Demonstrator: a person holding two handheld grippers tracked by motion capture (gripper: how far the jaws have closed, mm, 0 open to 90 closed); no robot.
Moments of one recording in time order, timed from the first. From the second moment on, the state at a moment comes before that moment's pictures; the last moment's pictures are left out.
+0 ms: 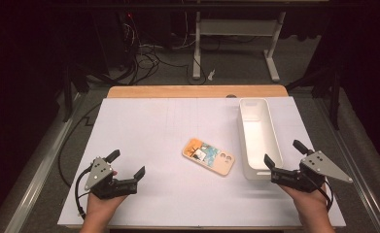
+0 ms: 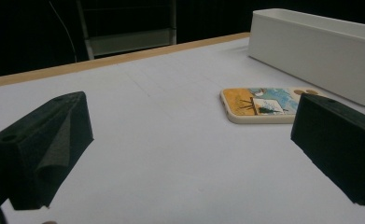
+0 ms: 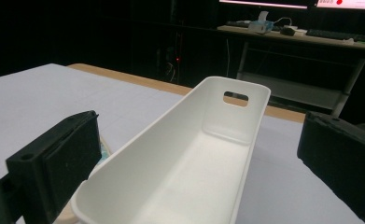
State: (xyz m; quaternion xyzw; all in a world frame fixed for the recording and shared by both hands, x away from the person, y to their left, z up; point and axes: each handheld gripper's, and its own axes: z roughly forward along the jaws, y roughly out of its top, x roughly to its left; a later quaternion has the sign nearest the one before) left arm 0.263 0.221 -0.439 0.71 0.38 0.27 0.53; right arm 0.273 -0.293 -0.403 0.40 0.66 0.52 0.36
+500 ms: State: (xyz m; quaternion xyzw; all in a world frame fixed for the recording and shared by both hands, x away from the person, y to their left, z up) left arm 0.264 0.218 -0.440 0.72 0.38 0.26 0.52; right arm 0.262 -0.302 -0.407 0.40 0.67 0.52 0.36
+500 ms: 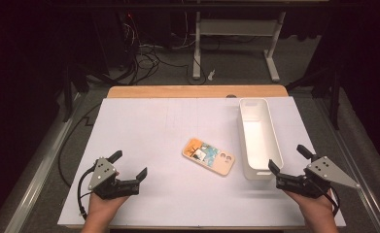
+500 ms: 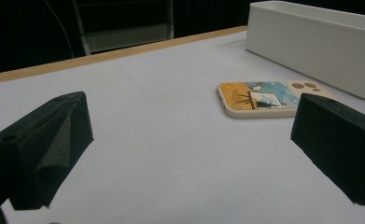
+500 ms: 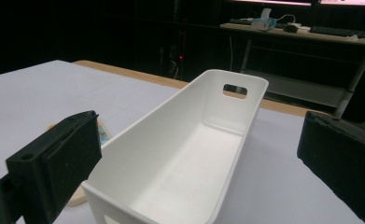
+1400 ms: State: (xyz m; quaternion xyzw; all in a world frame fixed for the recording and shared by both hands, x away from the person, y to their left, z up) left arm 0.279 0.218 -0.454 0.76 0.42 0.20 0.45; right arm 0.262 -0.304 -0.410 0.39 0.67 0.52 0.35
